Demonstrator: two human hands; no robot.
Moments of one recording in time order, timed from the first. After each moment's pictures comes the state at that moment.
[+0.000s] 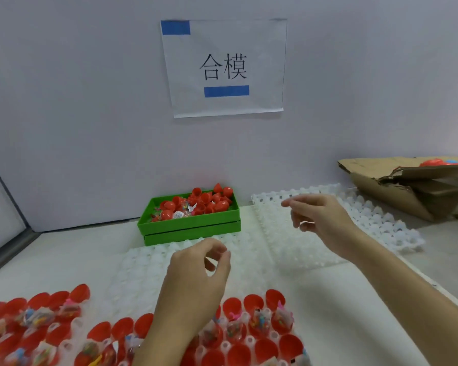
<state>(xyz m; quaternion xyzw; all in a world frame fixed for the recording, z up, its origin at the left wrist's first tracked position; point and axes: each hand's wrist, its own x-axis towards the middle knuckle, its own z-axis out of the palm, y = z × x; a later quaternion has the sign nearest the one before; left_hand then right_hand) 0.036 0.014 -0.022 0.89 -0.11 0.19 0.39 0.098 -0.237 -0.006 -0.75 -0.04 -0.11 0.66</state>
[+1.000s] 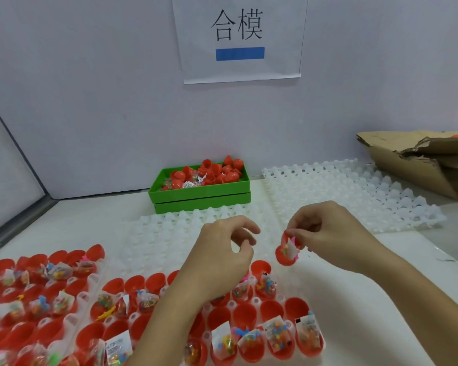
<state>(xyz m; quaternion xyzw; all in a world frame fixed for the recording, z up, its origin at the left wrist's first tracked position) 0.029 0.006 -0.032 0.90 -0.19 0.07 0.40 0.032 -0.201 -0.025 -0.90 -0.06 -0.07 0.43</state>
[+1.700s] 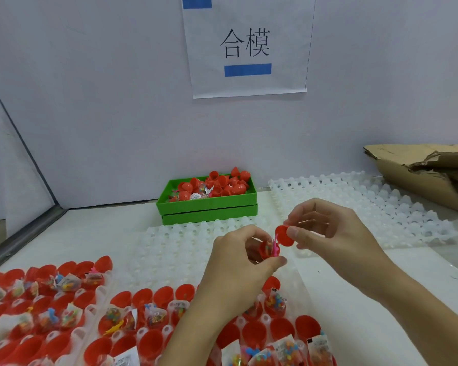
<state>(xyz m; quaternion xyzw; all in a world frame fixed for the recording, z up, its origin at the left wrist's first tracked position) 0.027 -0.010 -0.033 0.86 -0.16 0.11 0.48 0.023 -0.187 -0.016 -0.78 -0.13 -0.14 0.59</state>
